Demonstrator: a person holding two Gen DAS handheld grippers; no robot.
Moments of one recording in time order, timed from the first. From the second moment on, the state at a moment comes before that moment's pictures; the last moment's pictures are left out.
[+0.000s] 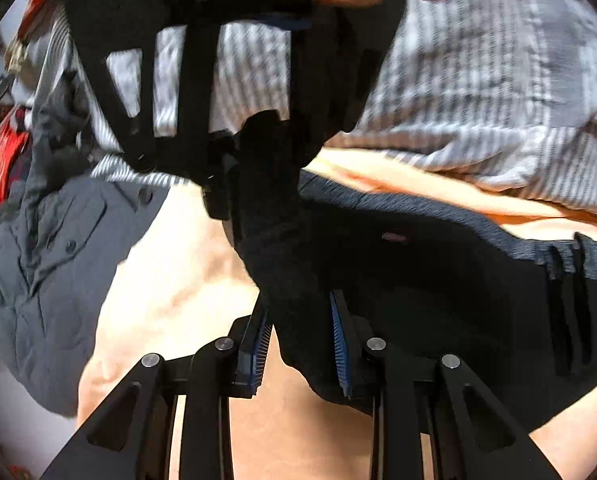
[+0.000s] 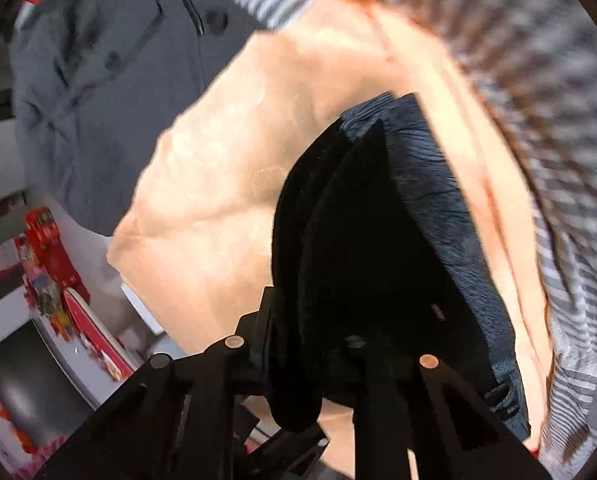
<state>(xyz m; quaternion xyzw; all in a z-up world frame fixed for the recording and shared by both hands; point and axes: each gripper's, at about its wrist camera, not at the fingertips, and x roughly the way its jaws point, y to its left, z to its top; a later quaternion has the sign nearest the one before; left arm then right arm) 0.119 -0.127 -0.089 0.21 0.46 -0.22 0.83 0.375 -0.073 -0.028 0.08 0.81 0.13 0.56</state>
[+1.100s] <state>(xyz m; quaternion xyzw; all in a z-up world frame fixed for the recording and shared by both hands) -0.168 -0.362 -0.069 0.39 0.36 -0.49 0.69 -0.046 -0.429 0.046 0.49 0.49 -0.04 0.72</state>
